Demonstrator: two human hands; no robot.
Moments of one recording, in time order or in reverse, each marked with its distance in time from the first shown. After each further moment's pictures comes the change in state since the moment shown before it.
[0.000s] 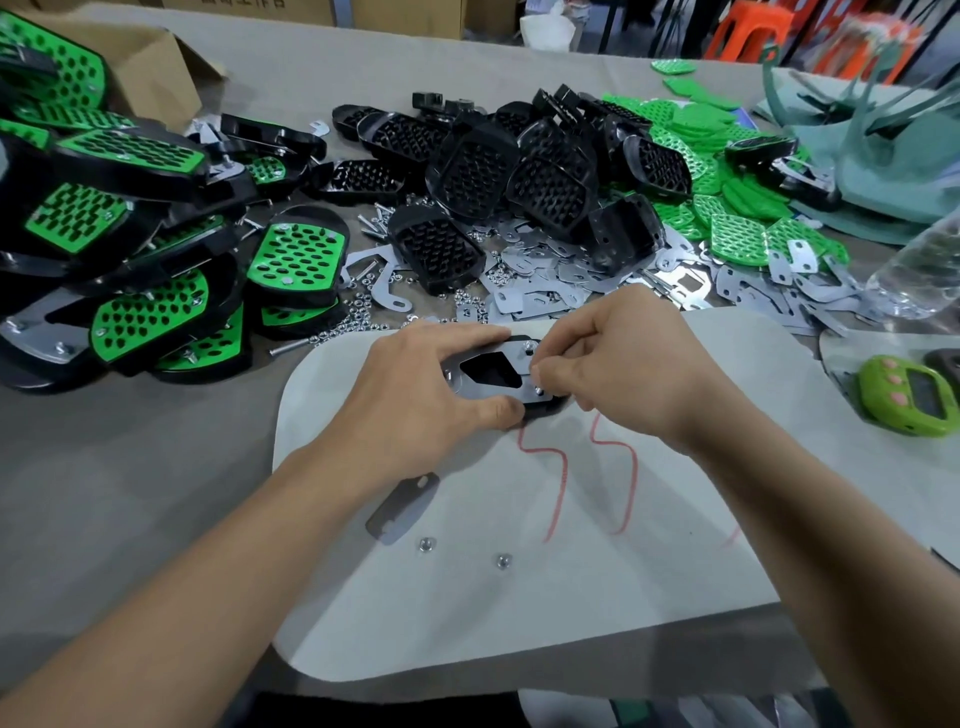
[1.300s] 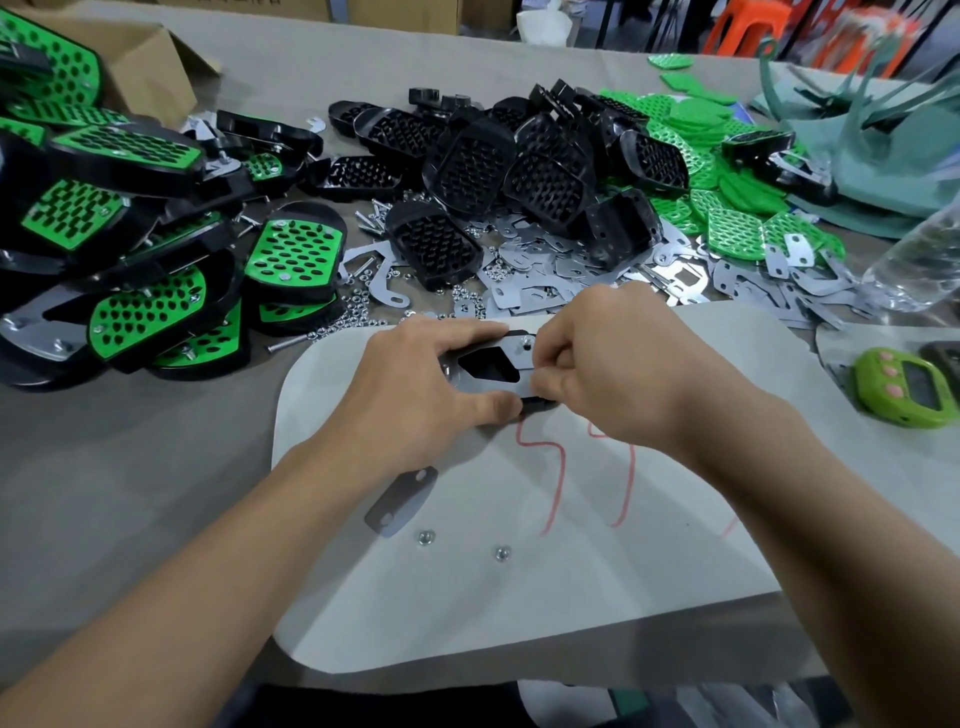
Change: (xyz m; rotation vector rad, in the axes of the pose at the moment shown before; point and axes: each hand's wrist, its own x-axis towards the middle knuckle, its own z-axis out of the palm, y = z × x) left_hand 0.002 0.001 0.000 0.000 -0.007 -0.009; right_hand -0.004 -0.011 -0.005 -0.476 -0.052 -0.268
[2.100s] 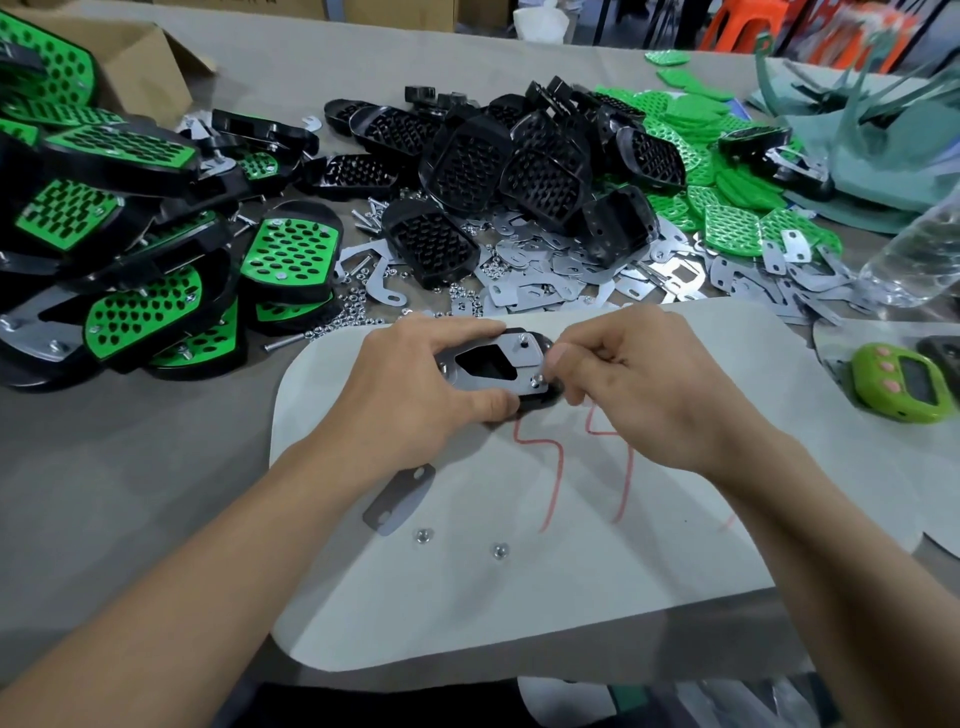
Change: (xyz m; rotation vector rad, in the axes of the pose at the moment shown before) left_hand 0.000 -0.003 0.001 -0.031 0.025 -0.019; right_hand -0.021 0.021 0.016 0.376 0.101 0.050
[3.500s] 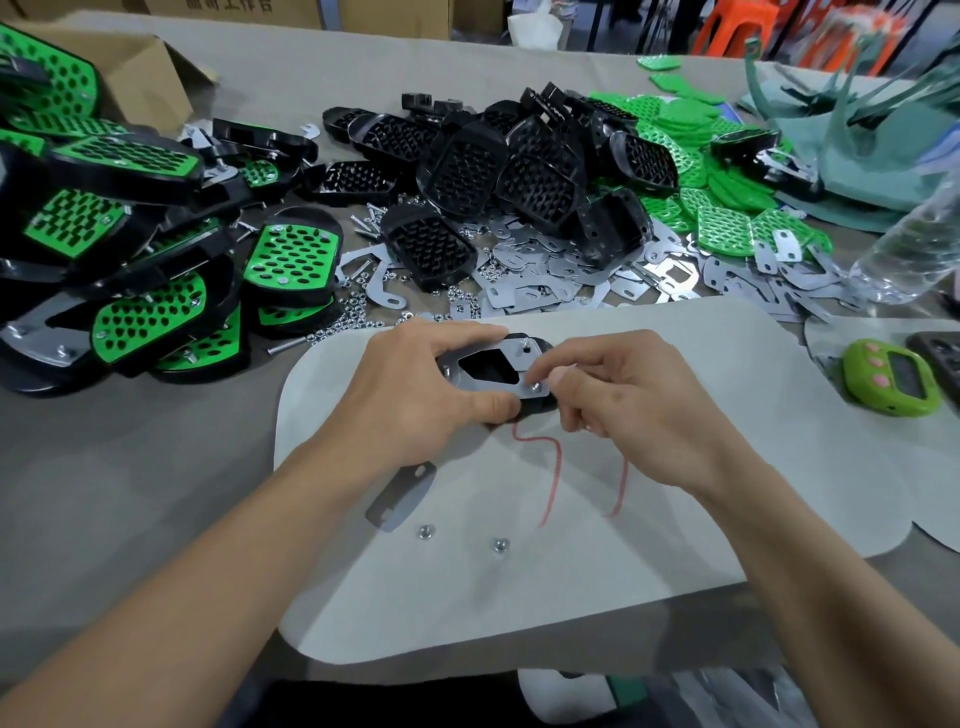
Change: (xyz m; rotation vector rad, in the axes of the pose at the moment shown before) left_hand 0.001 -0.003 0.002 -0.056 -0.022 0.019; right_hand -0.014 0.000 0.013 0.414 -0.005 0.148
